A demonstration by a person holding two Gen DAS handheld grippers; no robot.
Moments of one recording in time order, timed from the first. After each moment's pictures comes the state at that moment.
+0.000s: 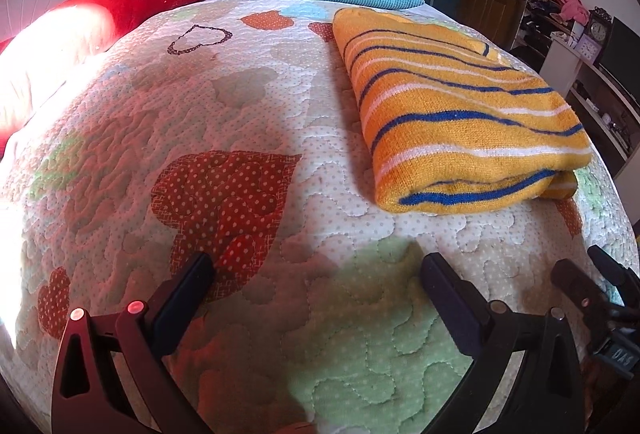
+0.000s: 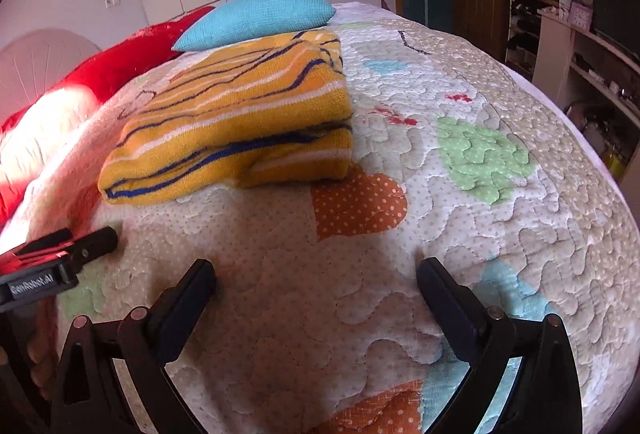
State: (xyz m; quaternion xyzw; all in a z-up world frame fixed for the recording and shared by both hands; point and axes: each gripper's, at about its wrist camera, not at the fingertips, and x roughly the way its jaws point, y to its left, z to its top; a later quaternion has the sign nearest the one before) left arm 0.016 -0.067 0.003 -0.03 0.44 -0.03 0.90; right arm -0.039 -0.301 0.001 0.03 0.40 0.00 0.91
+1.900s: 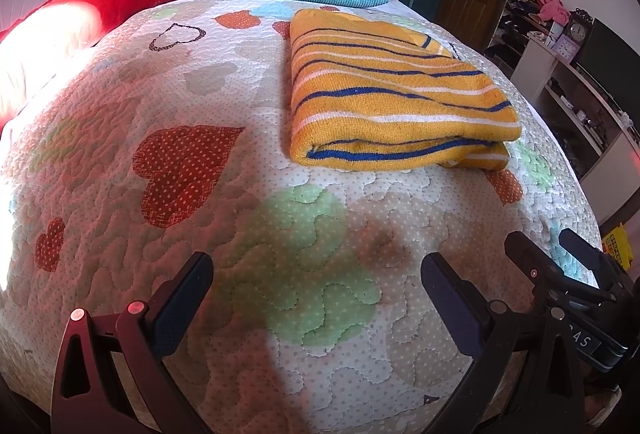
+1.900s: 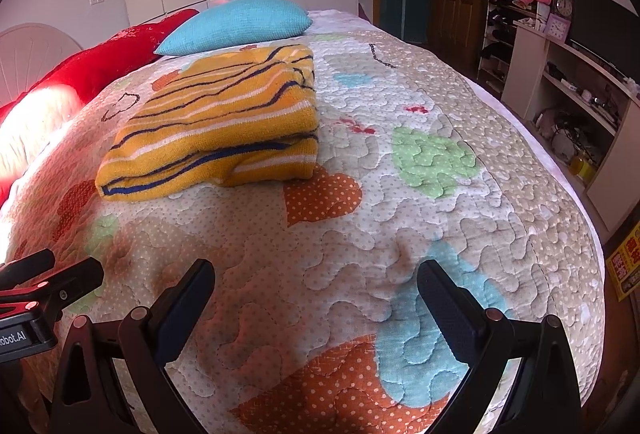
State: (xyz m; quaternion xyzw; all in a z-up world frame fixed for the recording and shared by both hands) left arm -0.026 -0.096 0.022 -0.04 0.45 -0.07 0.89; right arm -0.065 -0.310 0.019 0.03 0.39 -0.04 0.92
